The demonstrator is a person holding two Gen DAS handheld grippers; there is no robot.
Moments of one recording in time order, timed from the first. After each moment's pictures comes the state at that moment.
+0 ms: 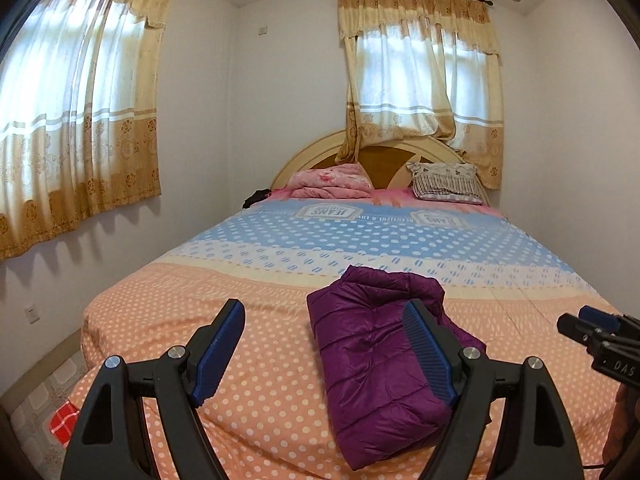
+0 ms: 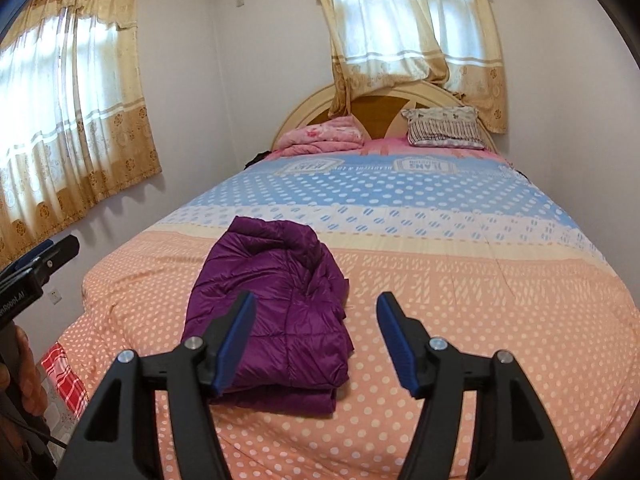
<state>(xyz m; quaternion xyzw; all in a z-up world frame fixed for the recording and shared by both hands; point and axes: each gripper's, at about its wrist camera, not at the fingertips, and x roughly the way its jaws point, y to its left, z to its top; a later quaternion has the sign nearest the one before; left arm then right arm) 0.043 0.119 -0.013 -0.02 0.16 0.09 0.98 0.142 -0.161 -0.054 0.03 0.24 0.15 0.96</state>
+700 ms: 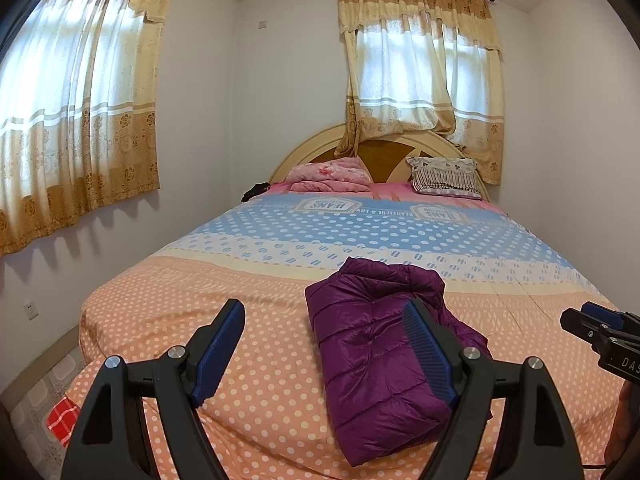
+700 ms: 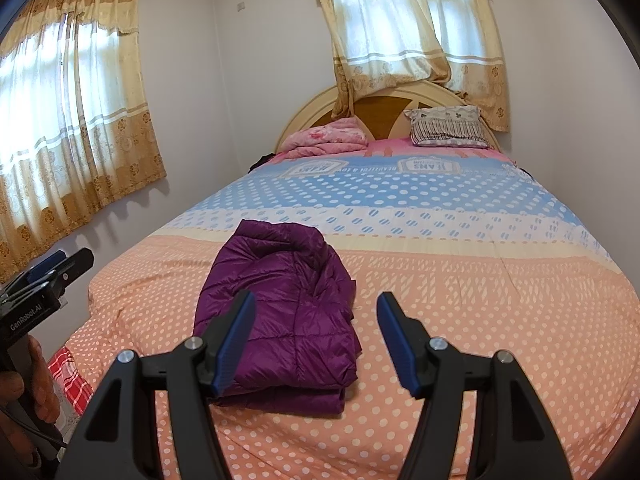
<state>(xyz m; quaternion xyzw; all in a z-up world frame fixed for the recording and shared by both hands) 0.046 0.119 -0.020 -0.02 0.17 0.09 0.98 0.131 -0.162 -0.055 0.04 0.24 0.16 0.96</state>
